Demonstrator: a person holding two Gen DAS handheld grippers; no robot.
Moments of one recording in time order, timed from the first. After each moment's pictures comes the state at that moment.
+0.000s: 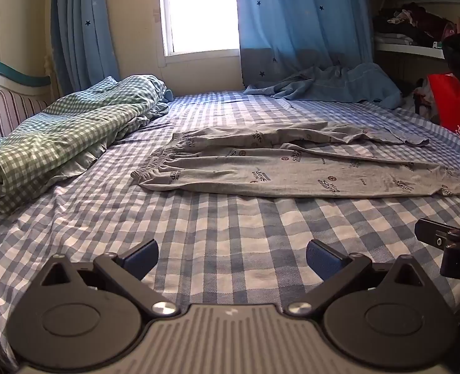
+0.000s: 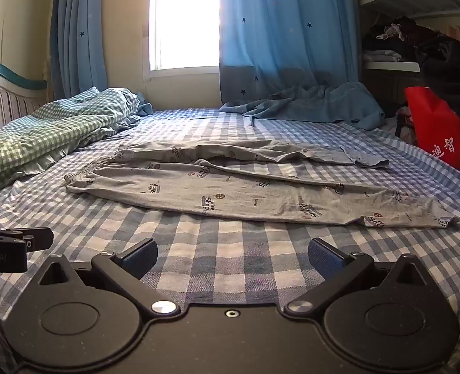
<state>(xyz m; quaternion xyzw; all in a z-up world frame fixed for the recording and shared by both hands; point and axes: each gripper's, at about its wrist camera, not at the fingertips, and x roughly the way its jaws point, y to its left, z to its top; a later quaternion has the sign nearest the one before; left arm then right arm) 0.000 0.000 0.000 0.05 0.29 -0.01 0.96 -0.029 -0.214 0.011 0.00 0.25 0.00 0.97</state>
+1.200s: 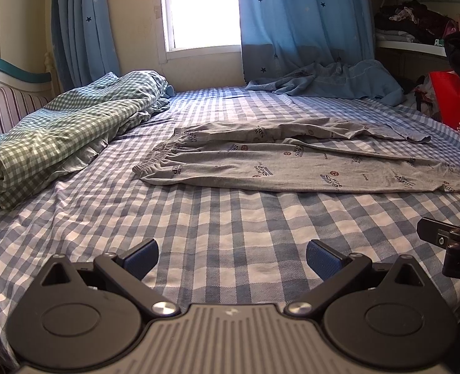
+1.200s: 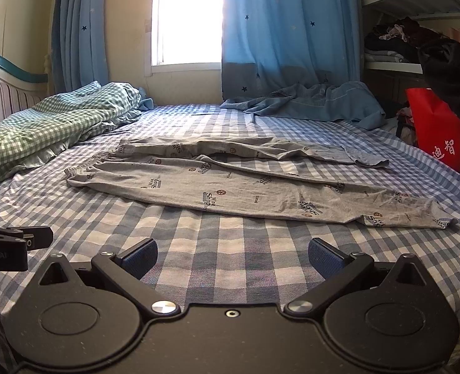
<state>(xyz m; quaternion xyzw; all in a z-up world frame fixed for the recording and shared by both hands) -0.001 0.001 -0.004 0.05 0.29 -0.01 0.96 -0.028 -0.212 0.011 0.00 0.26 0.00 0.97</state>
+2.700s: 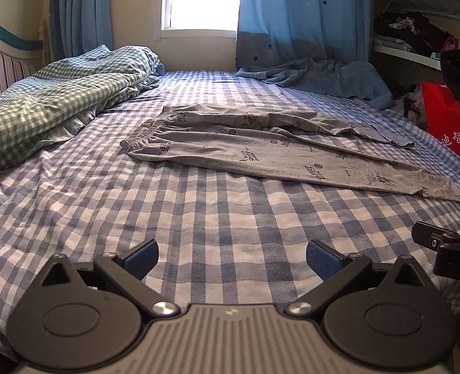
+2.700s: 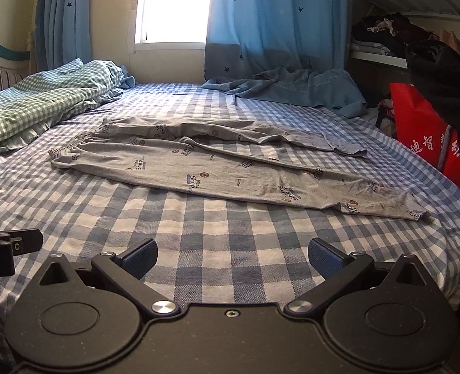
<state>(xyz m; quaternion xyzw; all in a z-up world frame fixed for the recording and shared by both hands) -0.008 0.021 -0.003 -0.01 0.33 -0.04 0.94 -0.042 -0.199 0.035 -0.04 0.30 -0.04 0.95</state>
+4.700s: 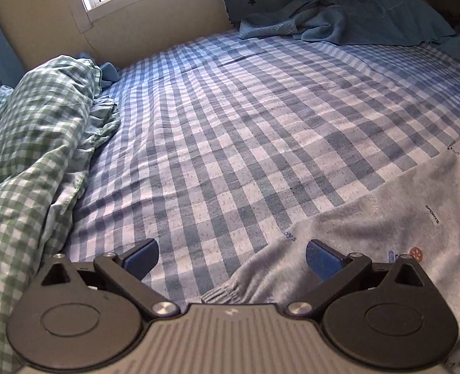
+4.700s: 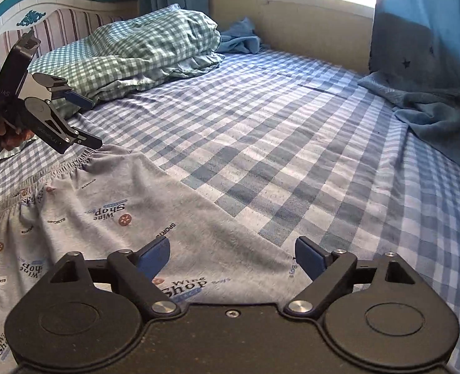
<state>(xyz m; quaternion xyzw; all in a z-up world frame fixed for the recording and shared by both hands) 0.606 0.111 -0.041 0.15 0.42 -0.09 0.89 0.569 -0.222 -0.022 -0.12 0.40 0.30 0.86</state>
